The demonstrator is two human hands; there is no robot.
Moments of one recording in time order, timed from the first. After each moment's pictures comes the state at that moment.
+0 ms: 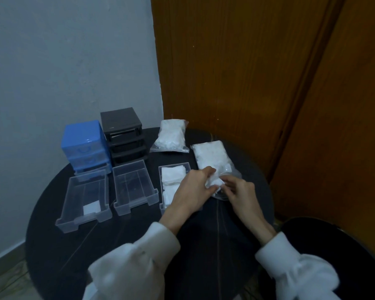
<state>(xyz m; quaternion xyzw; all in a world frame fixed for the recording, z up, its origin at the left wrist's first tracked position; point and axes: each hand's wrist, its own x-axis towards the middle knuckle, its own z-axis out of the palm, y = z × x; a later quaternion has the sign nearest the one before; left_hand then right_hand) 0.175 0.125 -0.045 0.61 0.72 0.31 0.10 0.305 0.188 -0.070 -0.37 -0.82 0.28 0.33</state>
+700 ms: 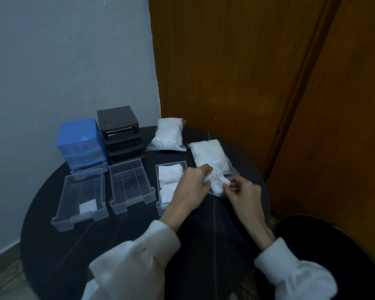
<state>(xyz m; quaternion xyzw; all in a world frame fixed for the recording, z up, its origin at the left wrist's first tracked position) 0.178 0.131 -0.049 0.59 0.73 0.34 0.08 0.313 0.182 -0.074 -0.44 -0.77 0.28 0.38</state>
